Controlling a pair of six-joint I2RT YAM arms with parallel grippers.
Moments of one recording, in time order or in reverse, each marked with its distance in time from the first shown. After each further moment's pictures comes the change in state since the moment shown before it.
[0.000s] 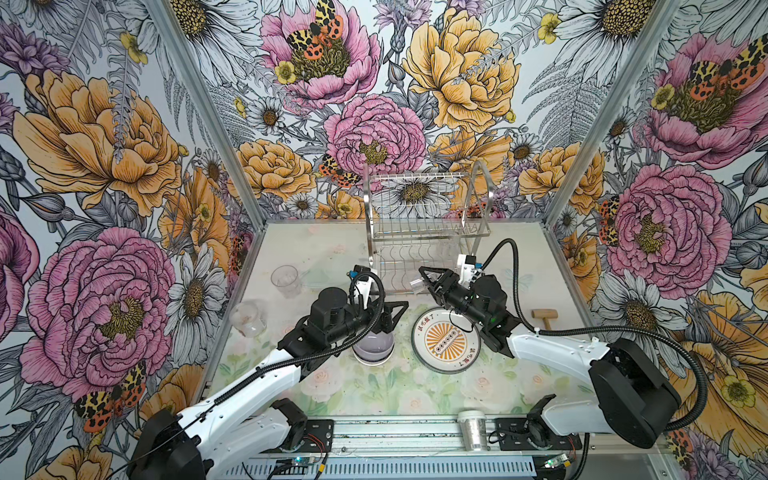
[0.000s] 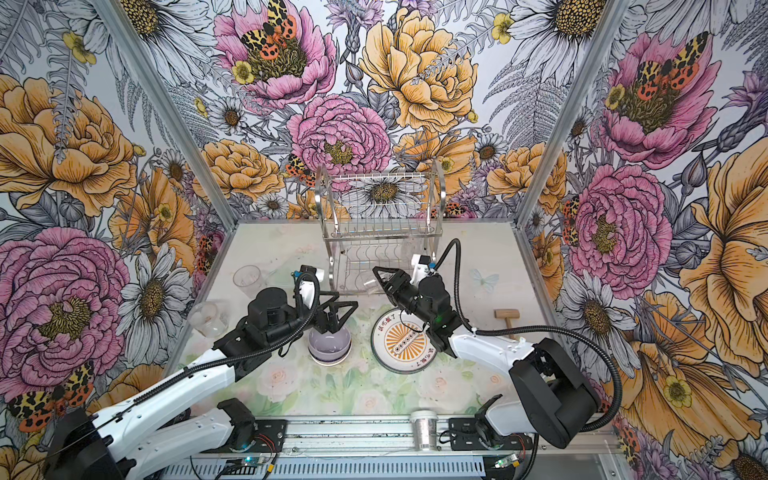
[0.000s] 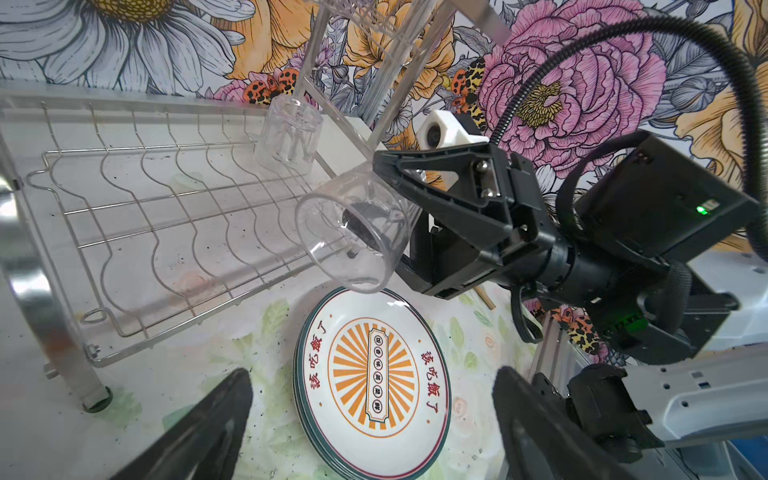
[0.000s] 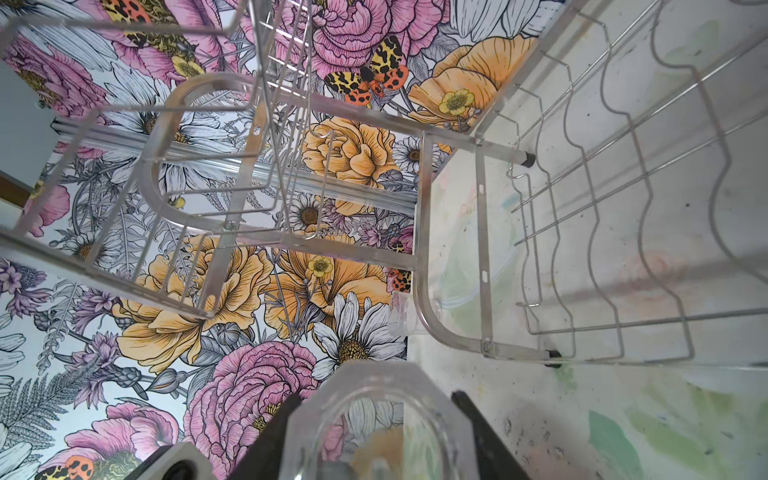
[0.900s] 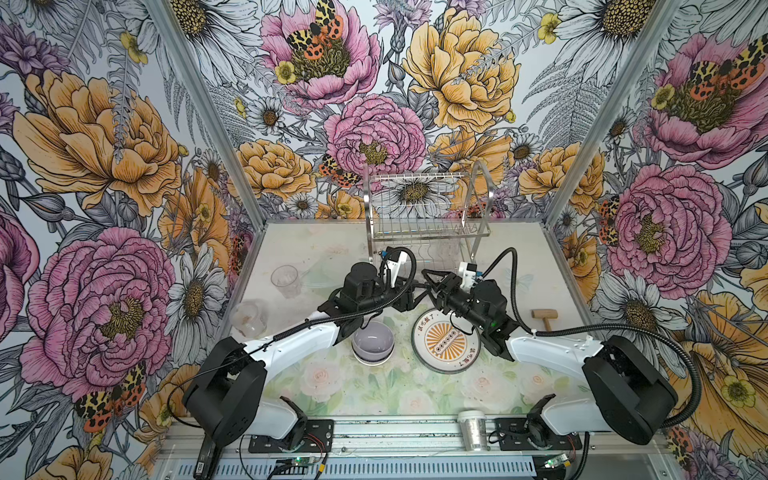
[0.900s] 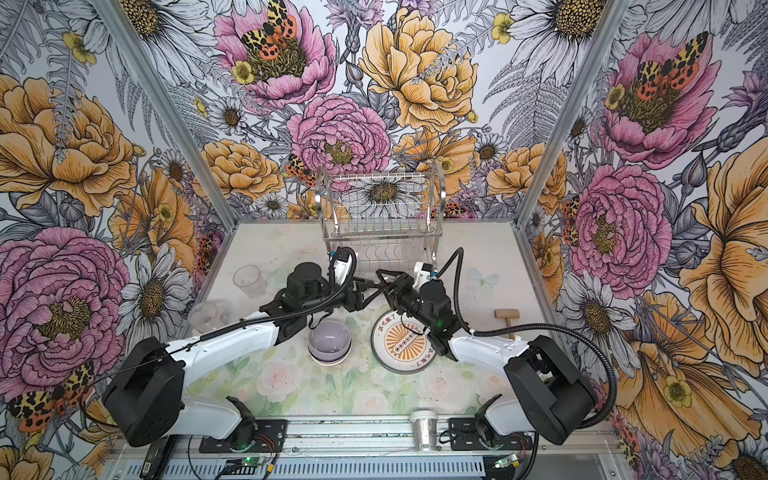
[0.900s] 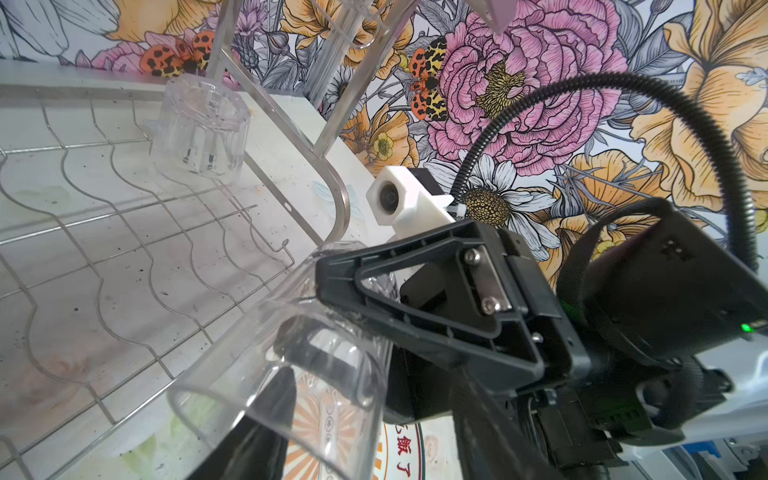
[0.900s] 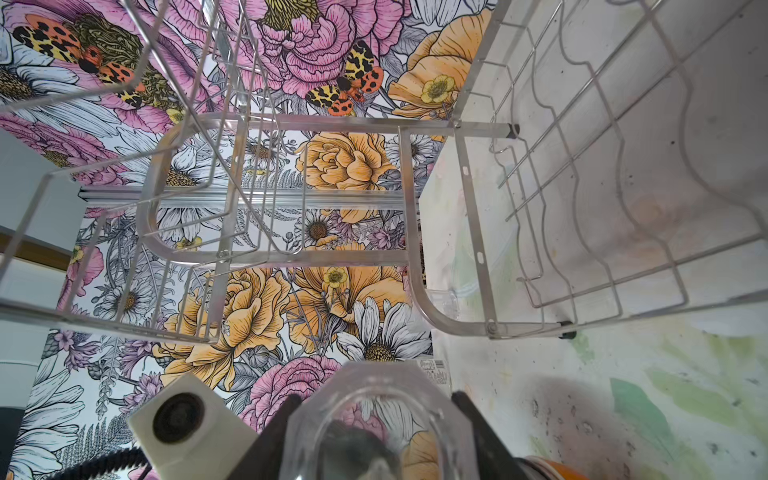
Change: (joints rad) left arm -0.003 0.410 0.212 0.200 0.193 -0.053; right arm -0.004 0.020 -0.051 0.079 0.001 0.175
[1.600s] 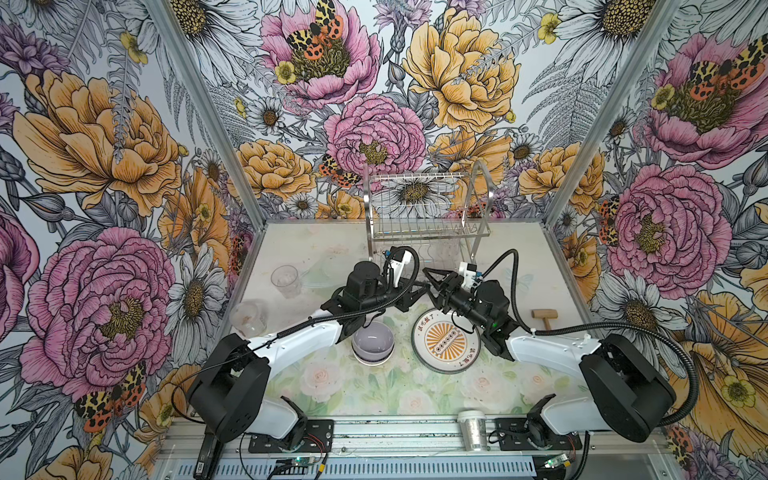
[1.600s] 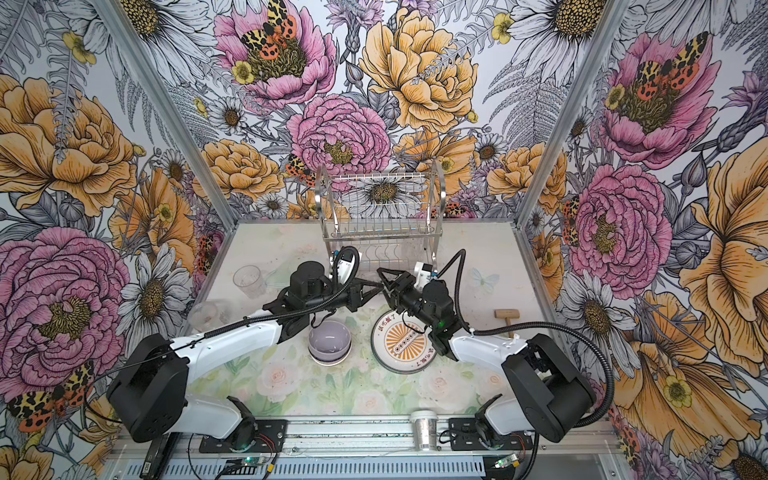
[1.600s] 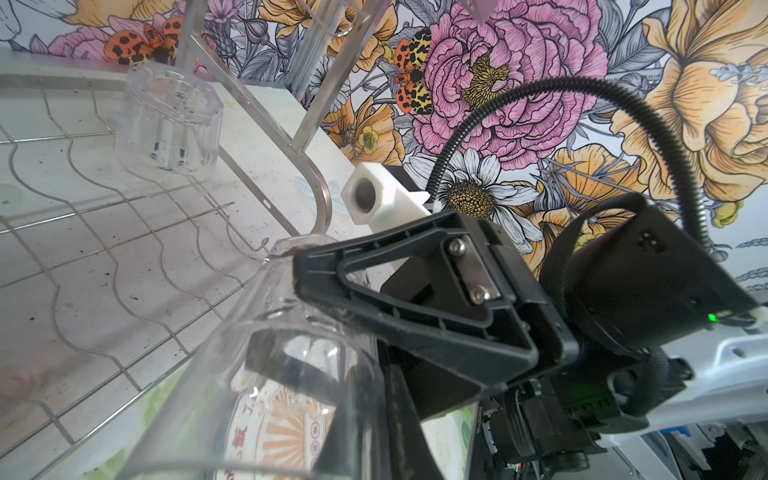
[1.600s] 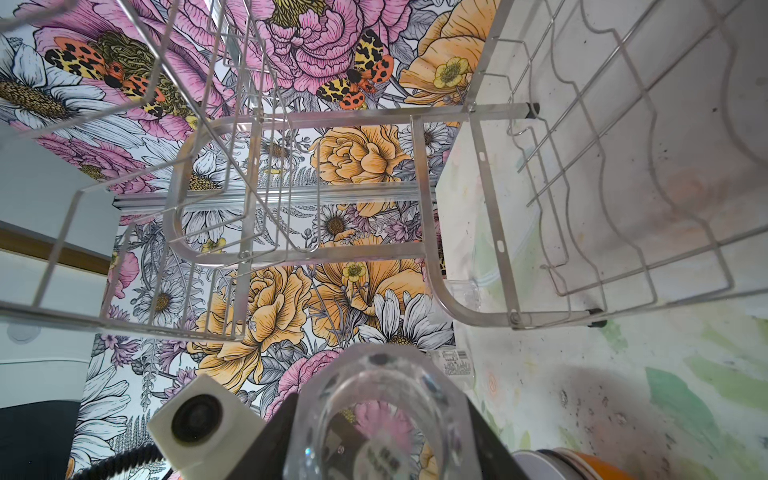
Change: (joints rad) left arm -0.006 0.020 0.022 0.008 0.031 -0.007; right arm -0.019 0.013 -0.011 0.065 -0.047 0.076
